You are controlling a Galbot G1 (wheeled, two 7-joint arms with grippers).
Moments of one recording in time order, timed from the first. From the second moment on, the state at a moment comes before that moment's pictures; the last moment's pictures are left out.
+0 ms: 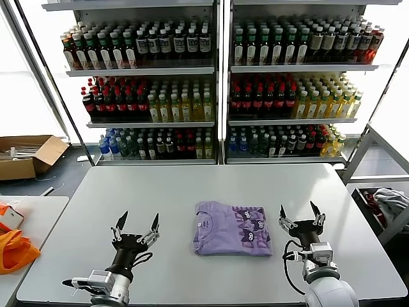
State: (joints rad) left arm 1.55 -1.34 -0.45 -2.18 -0.17 0.17 -0.10; right arm -1.38 1.18 0.47 2.09 0.15 -0.37 0.25
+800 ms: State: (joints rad) left arm 1.55 -1.34 -0.45 -2.17 -0.19 0.16 -0.11; right arm -1.35 1.16 0.46 2.08 0.18 -0.39 0.24
